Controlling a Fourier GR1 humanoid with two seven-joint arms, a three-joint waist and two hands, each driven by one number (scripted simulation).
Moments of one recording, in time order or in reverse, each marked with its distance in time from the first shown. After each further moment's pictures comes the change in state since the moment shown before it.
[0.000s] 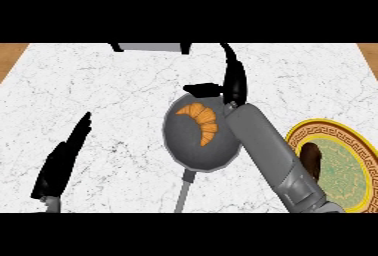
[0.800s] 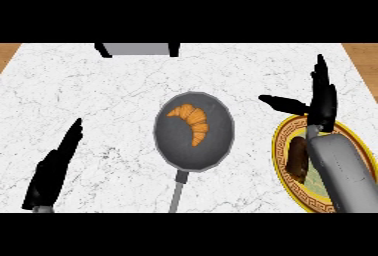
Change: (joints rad) left arm 0.061 -0.012 0.032 -0.043 -0.010 0.008 0.007; right arm 0.412 -0.280 -0.182 -0.381 -0.116 0.128 -0.175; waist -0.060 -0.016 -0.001
